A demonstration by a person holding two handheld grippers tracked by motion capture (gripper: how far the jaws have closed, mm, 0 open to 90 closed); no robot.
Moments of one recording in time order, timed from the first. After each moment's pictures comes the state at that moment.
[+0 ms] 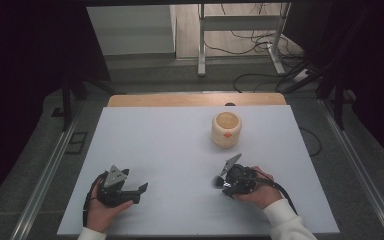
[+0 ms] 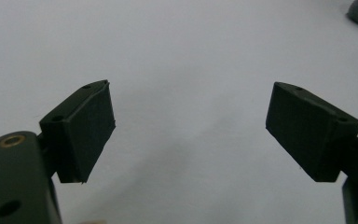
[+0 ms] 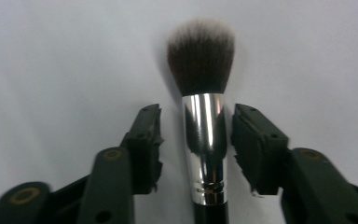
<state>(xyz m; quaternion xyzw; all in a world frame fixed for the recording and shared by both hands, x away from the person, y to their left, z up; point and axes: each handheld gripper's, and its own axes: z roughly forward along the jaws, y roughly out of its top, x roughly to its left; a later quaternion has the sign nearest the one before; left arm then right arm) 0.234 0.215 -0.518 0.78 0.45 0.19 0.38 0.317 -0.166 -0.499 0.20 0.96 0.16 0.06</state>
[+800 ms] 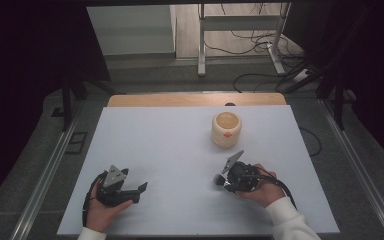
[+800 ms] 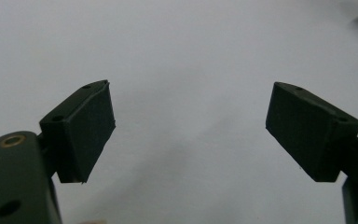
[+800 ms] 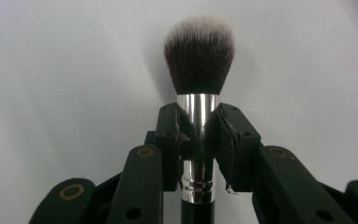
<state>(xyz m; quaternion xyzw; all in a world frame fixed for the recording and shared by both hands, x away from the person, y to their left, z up) 0.234 0.216 -0.517 0.78 0.45 0.20 0.38 0.318 -0.171 -0.484 0.19 0.96 0.17 0.06</state>
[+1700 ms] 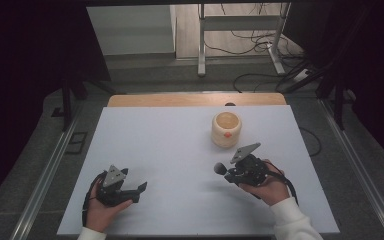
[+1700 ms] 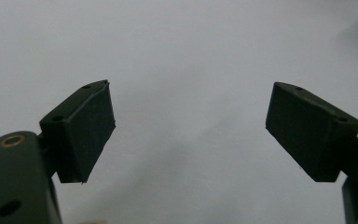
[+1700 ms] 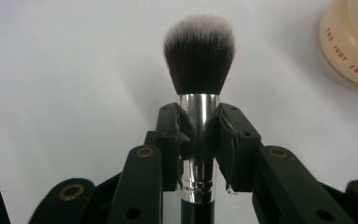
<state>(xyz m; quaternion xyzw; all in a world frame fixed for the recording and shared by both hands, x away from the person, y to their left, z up) 0.234 0.217 -0.516 0.78 0.45 0.20 0.38 0.317 -0.185 -0.454 0.23 0.93 0.27 0.07</state>
